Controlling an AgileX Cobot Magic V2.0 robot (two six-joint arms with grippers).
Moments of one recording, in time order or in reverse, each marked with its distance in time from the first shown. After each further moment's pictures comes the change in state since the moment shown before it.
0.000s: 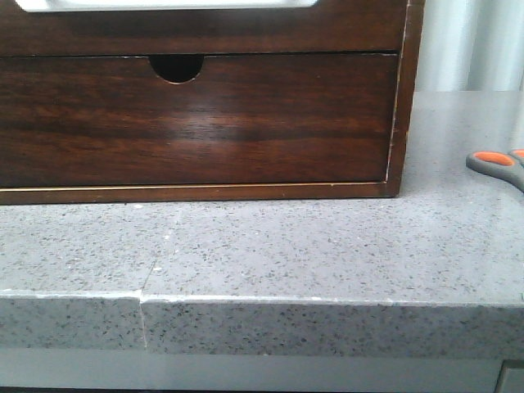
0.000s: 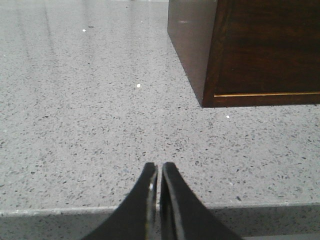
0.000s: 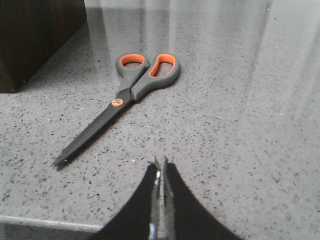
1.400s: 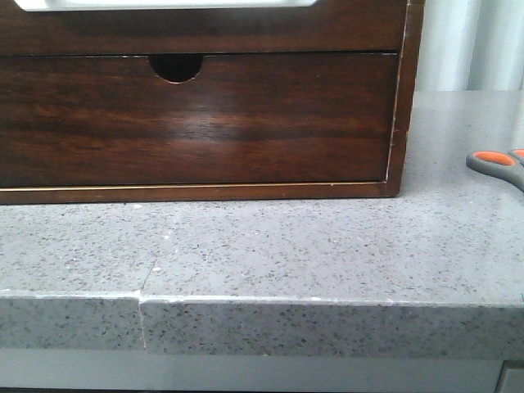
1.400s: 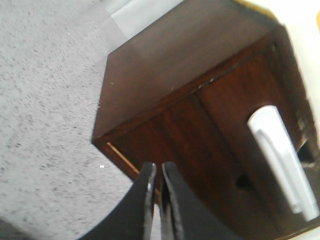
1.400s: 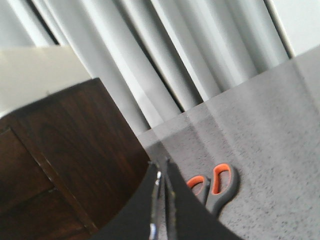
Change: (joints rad) left arm -0.002 0.000 0.000 -1.012 -0.168 -0.005; right arm 0.000 0.000 0.000 0.547 -0.412 0.015
